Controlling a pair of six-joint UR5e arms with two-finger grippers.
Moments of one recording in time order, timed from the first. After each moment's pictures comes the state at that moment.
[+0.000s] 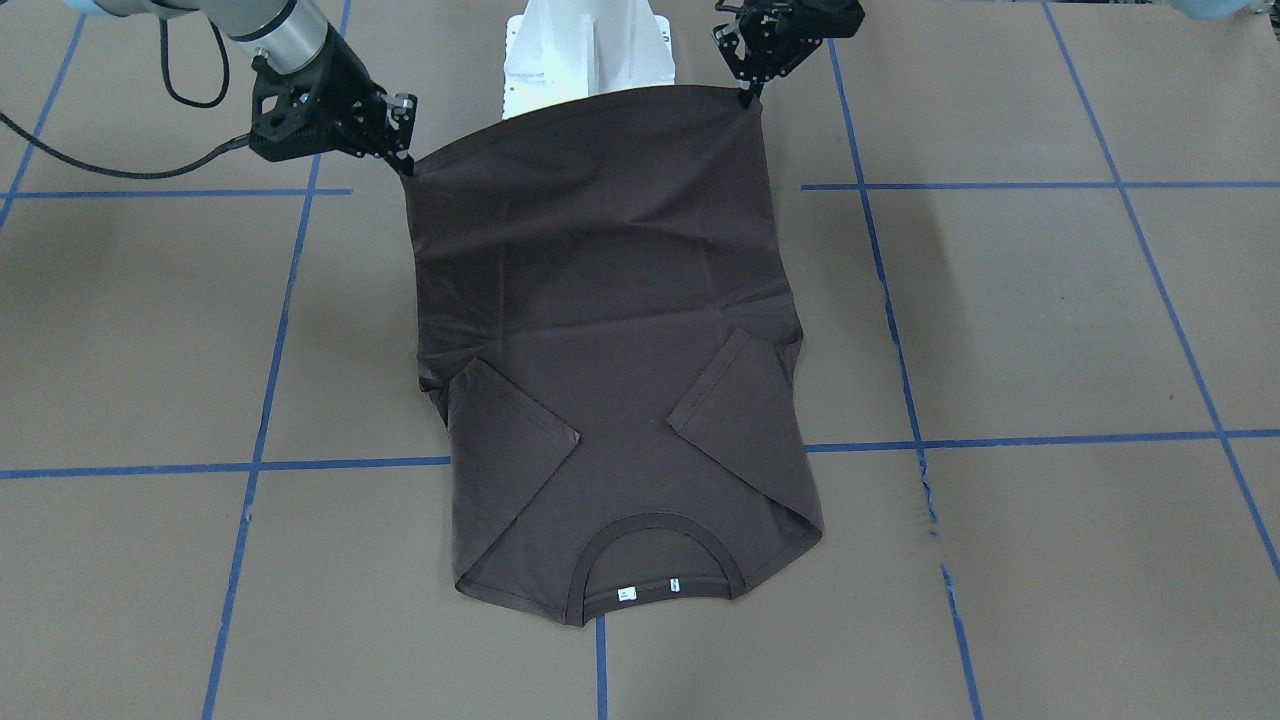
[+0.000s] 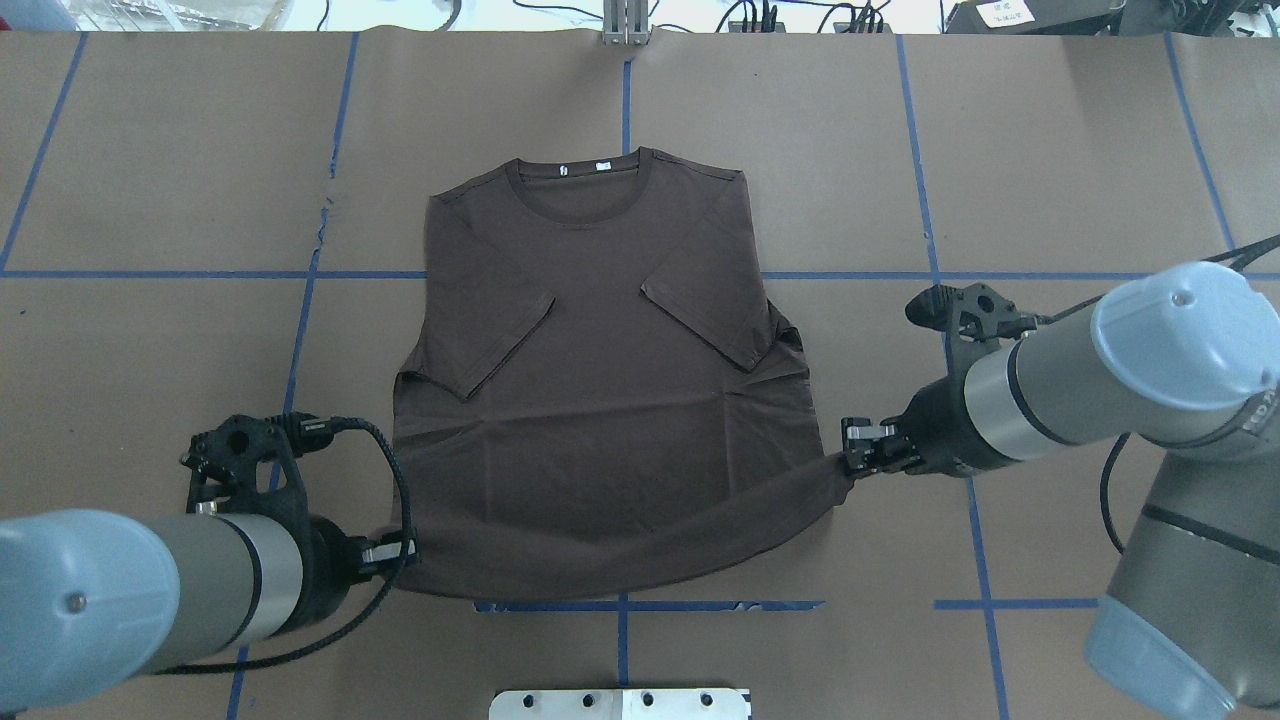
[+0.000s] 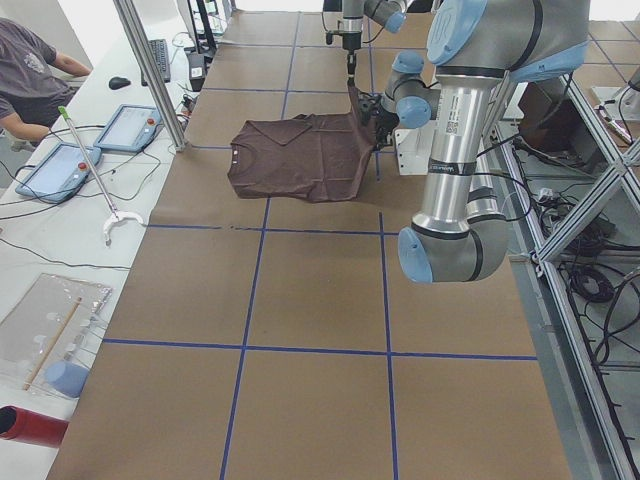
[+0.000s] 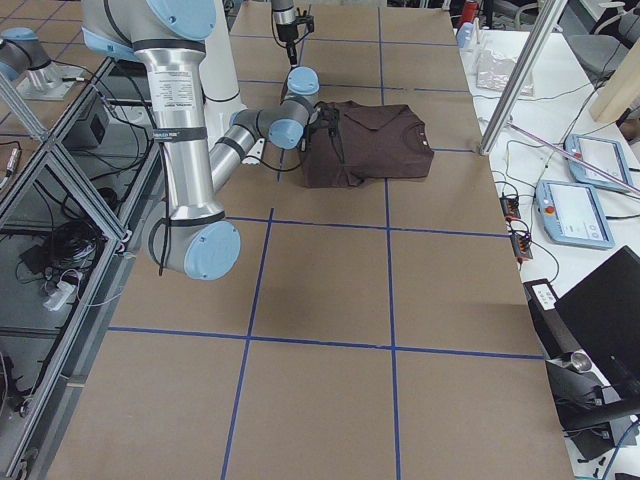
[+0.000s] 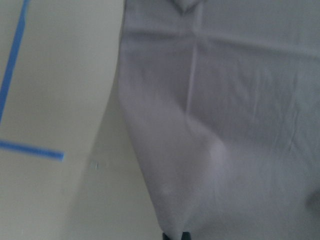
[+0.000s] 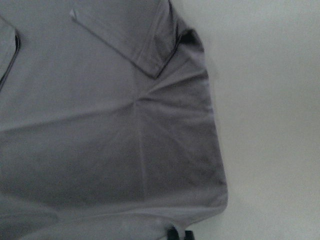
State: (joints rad) left arm -0.29 -1.82 -2.39 -1.41 -1.58 -1.58; right arm 0.62 -1.40 2.14 -1.32 2.08 1.32
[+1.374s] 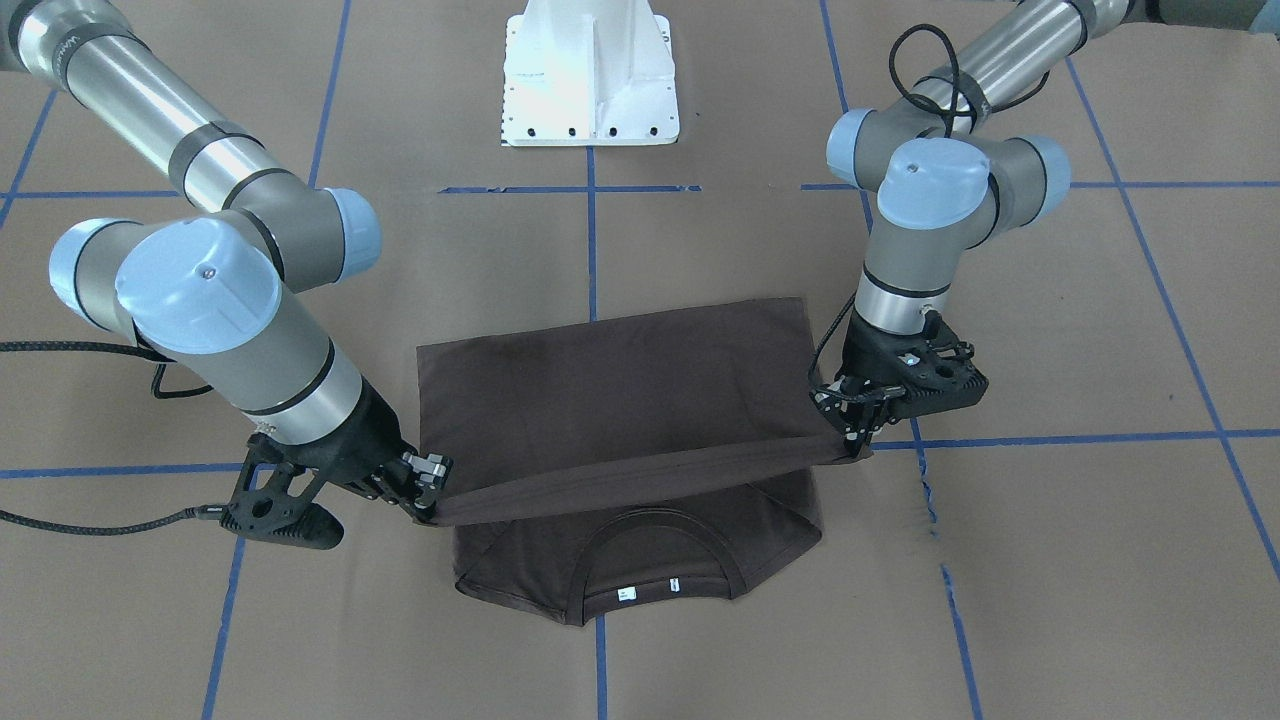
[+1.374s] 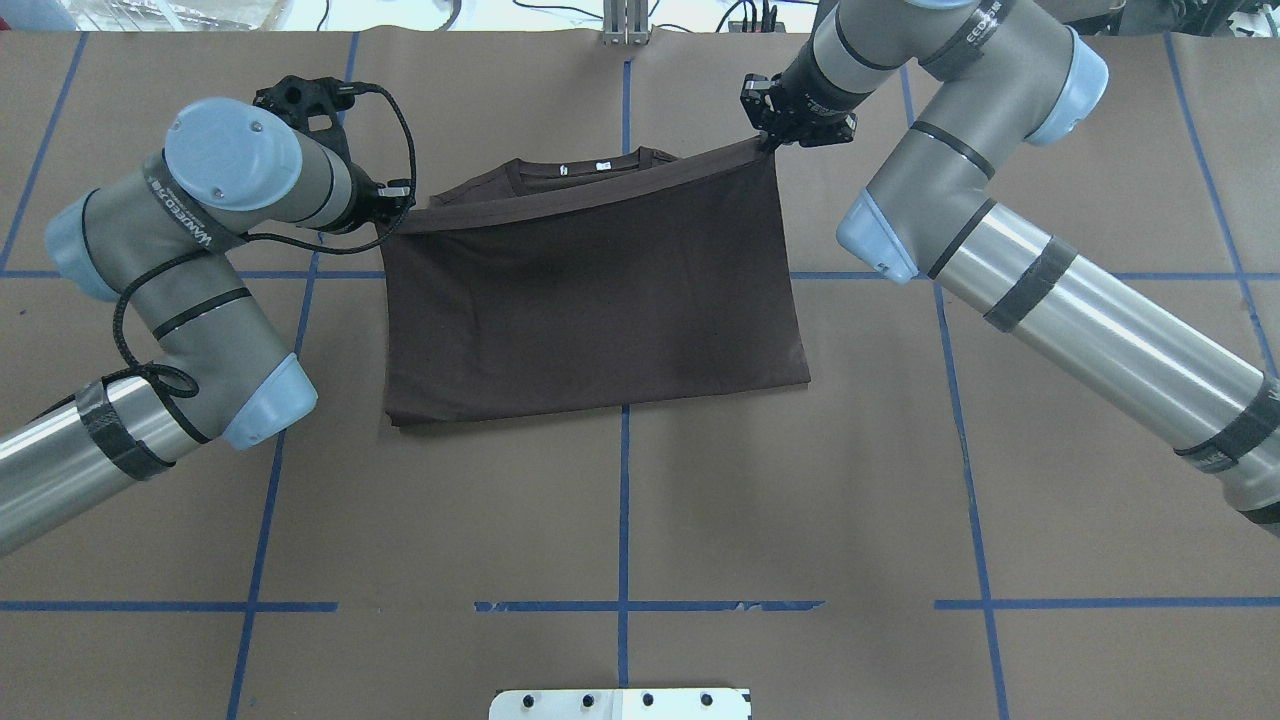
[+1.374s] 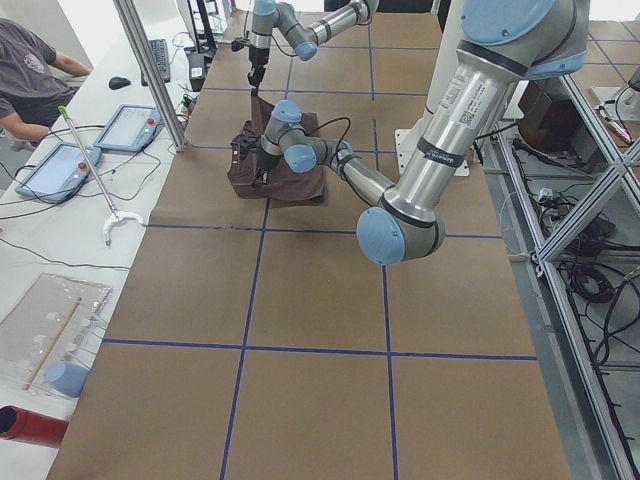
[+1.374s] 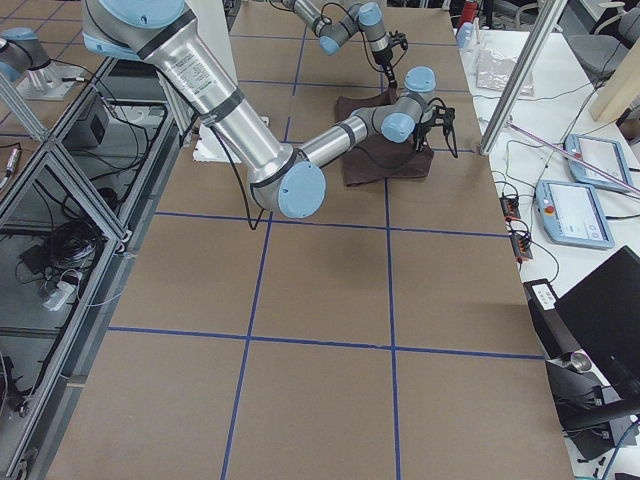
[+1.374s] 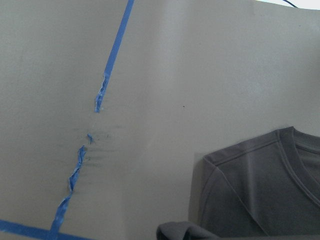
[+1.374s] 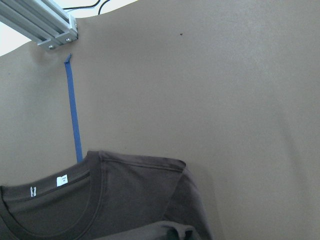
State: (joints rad) left arm -0.77 -2.10 -1.53 -1.96 -1.70 -1.24; right arm 0.91 -0.78 1.24 -1.11 2.09 1.28
